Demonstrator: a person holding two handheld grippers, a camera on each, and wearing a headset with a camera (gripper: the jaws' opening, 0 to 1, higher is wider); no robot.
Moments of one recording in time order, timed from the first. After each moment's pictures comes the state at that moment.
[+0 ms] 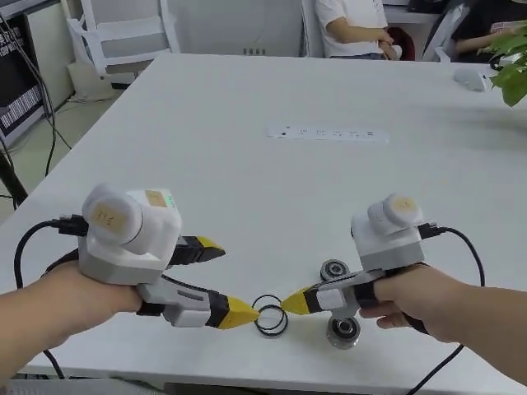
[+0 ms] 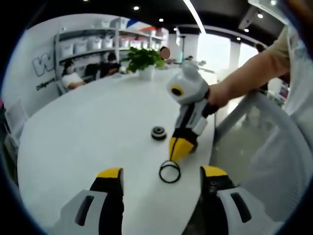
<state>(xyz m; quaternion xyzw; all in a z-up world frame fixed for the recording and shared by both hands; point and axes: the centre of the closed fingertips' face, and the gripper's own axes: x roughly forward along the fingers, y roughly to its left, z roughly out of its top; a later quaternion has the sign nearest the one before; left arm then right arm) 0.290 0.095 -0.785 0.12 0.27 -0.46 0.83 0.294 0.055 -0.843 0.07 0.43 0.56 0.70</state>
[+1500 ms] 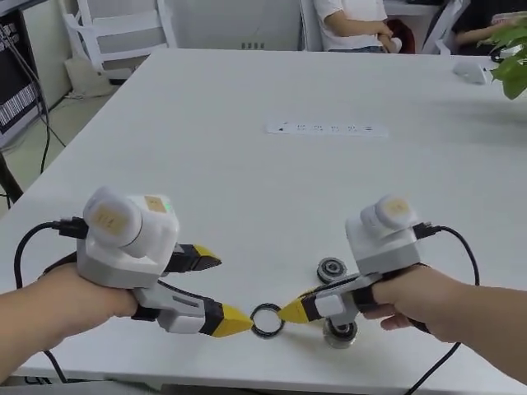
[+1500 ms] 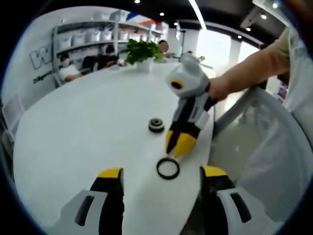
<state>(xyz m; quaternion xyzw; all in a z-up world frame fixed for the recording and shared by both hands) 0.290 0.093 -0.801 0.12 0.31 -0.47 0.82 0.295 0.042 -0.852 0.05 0.44 0.56 0.70</state>
